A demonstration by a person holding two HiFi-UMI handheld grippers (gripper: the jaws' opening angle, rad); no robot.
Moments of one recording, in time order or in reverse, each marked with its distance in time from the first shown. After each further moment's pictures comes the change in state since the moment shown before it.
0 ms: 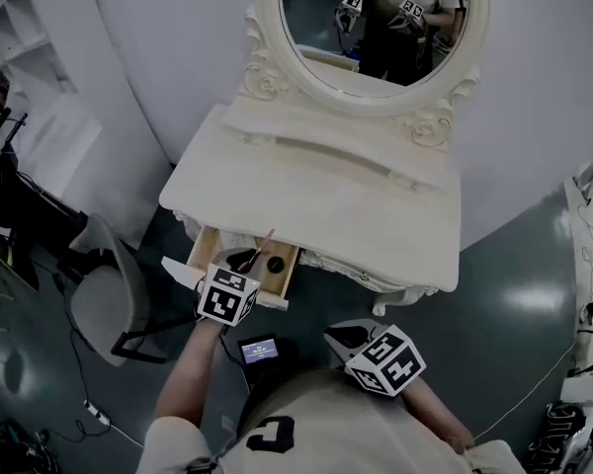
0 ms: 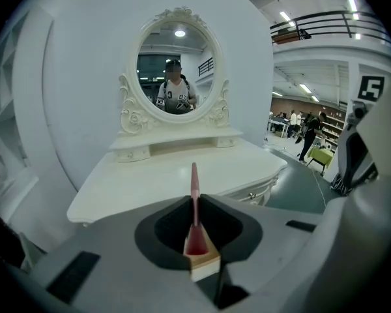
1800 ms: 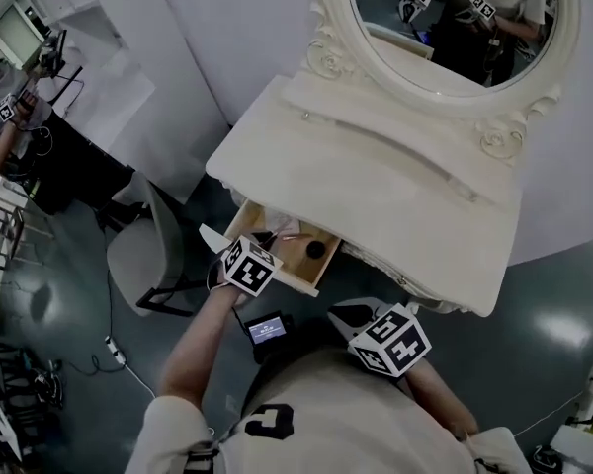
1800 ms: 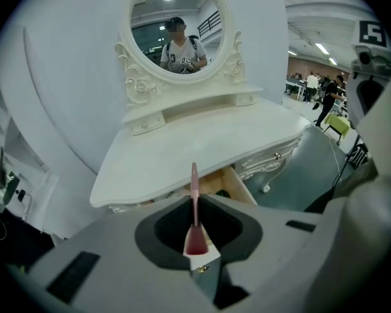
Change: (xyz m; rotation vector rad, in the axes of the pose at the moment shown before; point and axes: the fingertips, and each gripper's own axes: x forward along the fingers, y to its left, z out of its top) left arm 0.022 0.055 -0.047 0.079 0.309 0.152; right arm 0.036 -0.017 0.047 -0.081 0.028 0.244
